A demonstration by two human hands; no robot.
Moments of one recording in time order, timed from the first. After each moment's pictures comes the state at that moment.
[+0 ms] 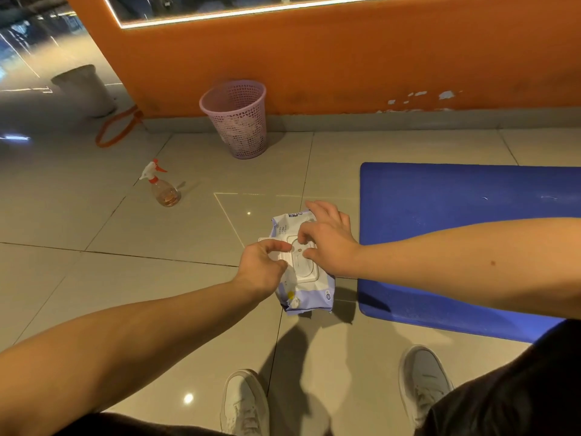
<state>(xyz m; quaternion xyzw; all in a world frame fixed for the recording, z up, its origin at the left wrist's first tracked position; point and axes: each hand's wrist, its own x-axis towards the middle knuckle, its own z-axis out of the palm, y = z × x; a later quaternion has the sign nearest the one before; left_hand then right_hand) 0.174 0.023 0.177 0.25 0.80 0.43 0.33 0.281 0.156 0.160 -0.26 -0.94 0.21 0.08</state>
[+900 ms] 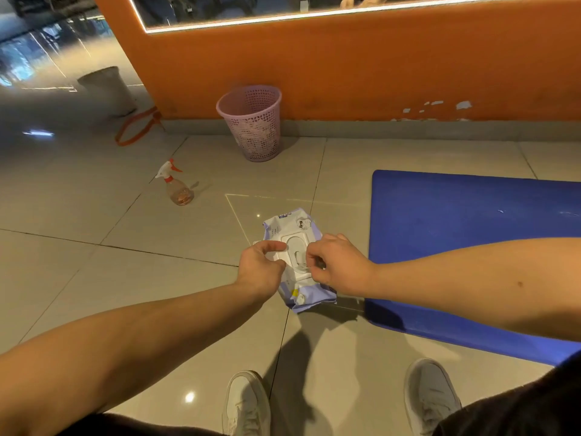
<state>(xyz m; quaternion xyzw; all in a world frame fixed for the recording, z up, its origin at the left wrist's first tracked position) 0.169 0.015 0.179 0.17 0.81 0.46 0.31 0.293 0.147 0.153 -0.15 -0.95 0.25 0.09</state>
